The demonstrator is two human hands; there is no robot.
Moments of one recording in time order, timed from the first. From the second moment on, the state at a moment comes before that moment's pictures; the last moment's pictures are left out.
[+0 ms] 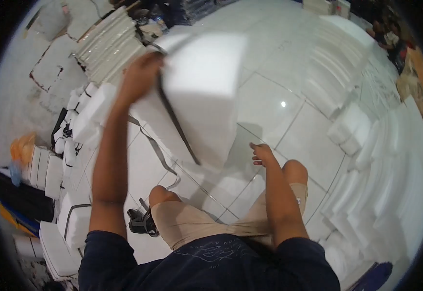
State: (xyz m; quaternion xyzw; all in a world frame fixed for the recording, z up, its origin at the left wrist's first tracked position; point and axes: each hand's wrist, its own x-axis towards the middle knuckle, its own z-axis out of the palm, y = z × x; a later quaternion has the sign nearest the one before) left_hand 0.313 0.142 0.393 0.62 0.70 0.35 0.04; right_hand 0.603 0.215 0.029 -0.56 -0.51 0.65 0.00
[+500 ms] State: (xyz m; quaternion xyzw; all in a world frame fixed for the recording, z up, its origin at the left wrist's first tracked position) left_hand 0.303 0.055 0.317 0.56 0.73 0.40 0.01; right_hand 0.469 0.188 0.382 -0.05 -0.91 0.29 0.30
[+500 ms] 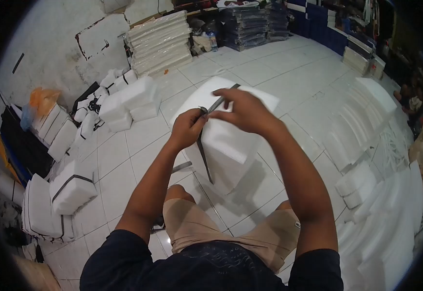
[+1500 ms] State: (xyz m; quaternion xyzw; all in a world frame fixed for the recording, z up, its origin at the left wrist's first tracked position) left_hand 0.305 0.007 0.315 0.44 0.80 0.39 0.02; right_hand 0.399 0.173 0.343 -0.09 -0.90 0.36 0.22
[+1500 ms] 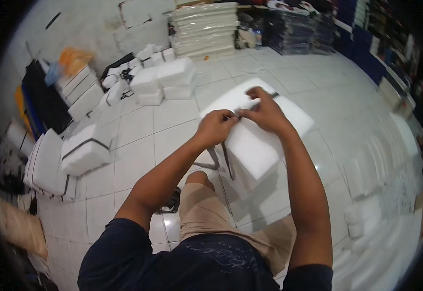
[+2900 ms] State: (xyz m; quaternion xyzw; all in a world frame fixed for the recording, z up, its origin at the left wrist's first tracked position) left_hand 0.325 -0.053 0.287 0.31 0.81 0.49 0.01; right_hand 0.409 0.155 0.334 -0.11 -0.93 0.29 0.18
